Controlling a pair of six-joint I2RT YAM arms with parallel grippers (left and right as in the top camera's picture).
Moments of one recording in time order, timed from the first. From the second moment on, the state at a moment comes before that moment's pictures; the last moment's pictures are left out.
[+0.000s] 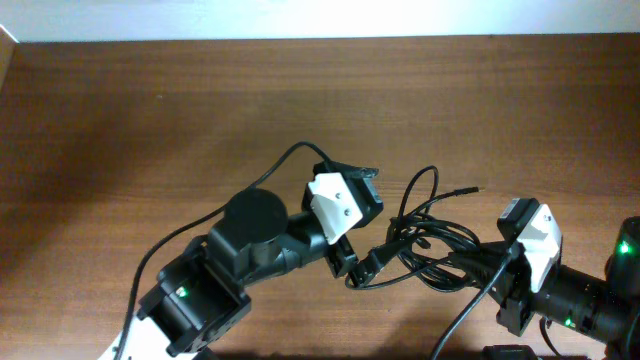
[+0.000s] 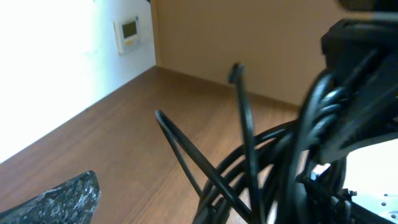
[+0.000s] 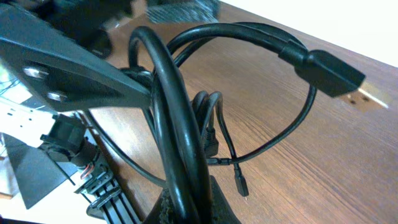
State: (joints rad) left arm -0.80 1.01 1.11 -0.30 0.35 0.03; right arm 0.02 0.80 1.39 -1.33 -0.80 -0.38
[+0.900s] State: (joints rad) left arm -0.80 1.10 1.10 -0.34 0.38 0.01; right arm 0.01 0.79 1.39 -1.30 -0.97 -0.49
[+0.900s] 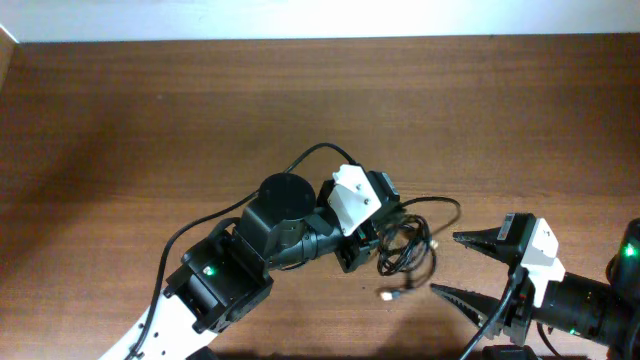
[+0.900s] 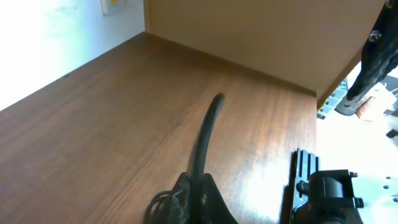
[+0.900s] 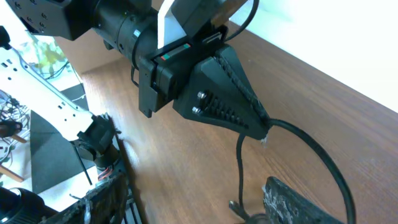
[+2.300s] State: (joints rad) left arm -0.80 1.38 1.10 -0.65 0.24 -0.09; right arm 0.01 0.79 1.39 -1.37 -0.39 -0.16
